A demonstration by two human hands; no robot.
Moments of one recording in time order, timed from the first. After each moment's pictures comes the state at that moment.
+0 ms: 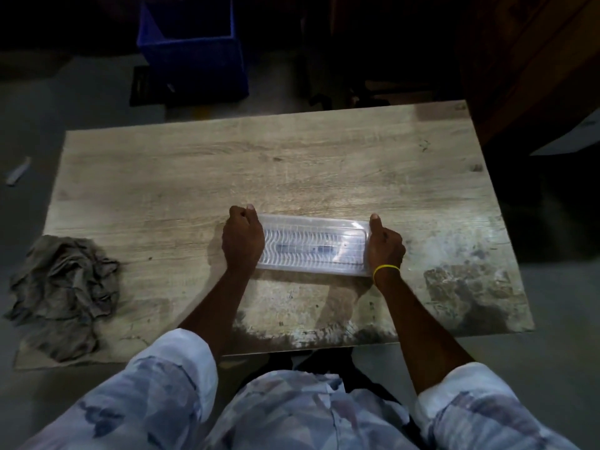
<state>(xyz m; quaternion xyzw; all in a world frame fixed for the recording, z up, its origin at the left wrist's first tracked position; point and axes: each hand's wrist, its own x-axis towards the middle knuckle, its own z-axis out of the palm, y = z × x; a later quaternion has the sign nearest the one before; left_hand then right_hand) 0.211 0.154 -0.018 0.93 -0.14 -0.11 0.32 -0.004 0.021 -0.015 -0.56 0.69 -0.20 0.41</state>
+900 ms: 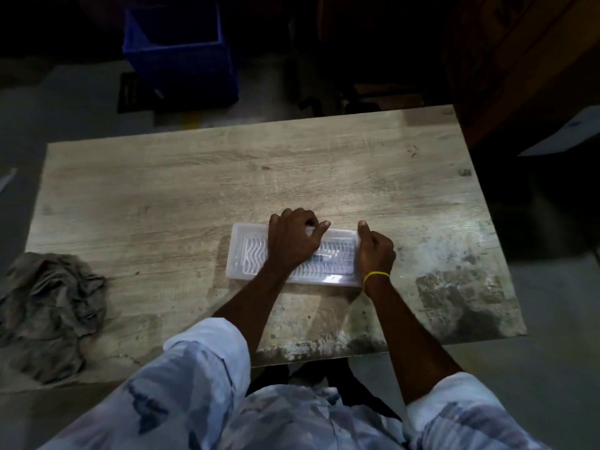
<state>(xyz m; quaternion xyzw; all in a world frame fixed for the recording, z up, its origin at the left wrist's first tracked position) 0.153 0.083 -0.018 0.85 -0.47 -0.13 0.21 0.000 0.015 -0.023 -0.55 0.68 -0.23 0.42</state>
